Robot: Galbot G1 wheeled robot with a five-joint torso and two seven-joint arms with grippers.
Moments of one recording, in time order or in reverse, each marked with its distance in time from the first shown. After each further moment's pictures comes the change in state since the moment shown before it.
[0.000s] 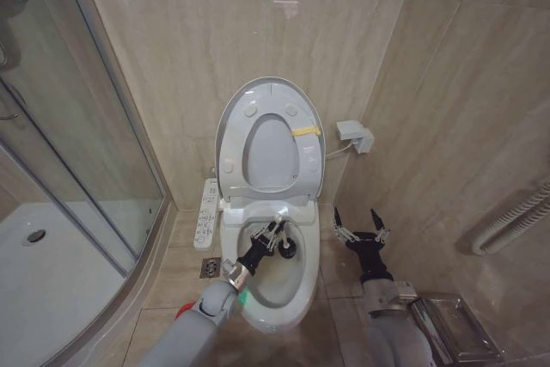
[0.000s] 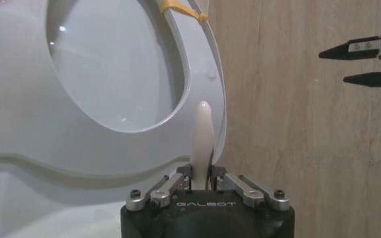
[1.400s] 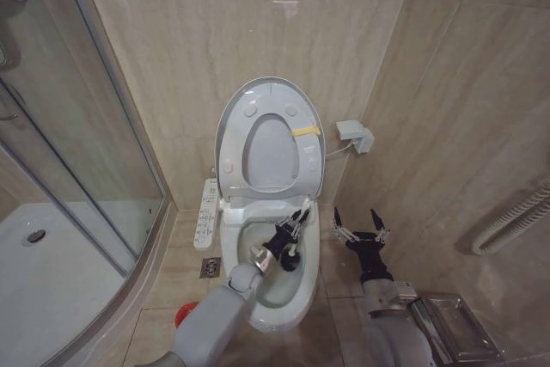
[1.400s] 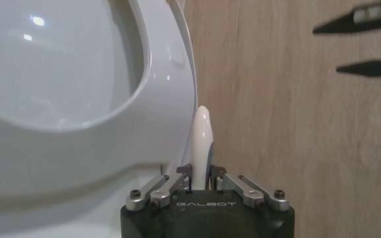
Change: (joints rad) left arm -0.165 -0.146 0.102 0.233 -0.012 -0.053 0.036; right arm 0.000 0.000 0.000 0.000 0.000 0.000 0.000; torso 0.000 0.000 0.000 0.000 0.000
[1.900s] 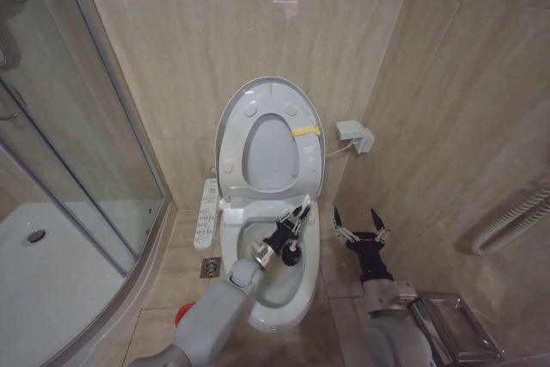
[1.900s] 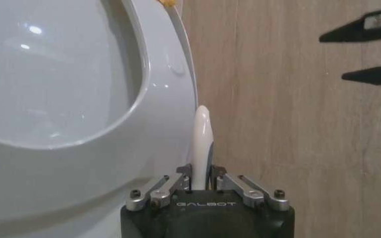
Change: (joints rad) left arm -0.029 -0.013 0.006 0.009 -0.001 0.001 -0.001; right arm 0.000 0.000 0.000 0.000 0.000 0.000 0.000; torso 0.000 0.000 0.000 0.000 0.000
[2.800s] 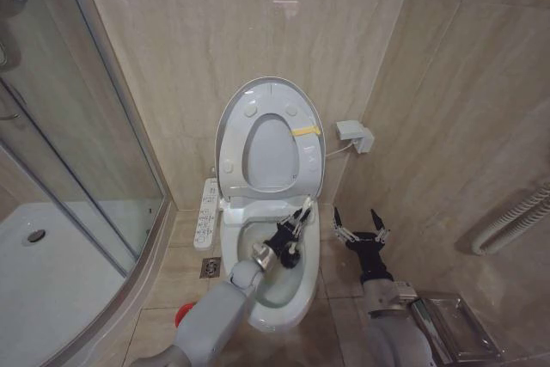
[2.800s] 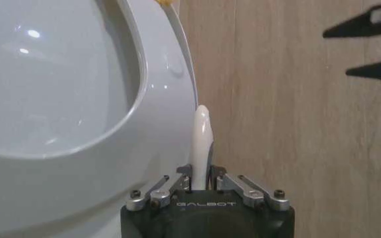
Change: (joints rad) left arm -0.025 -0.002 0.008 -0.010 0.026 0.015 -0.032; right arm 0.000 0.000 0.000 0.000 0.000 0.000 0.000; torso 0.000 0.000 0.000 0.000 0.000
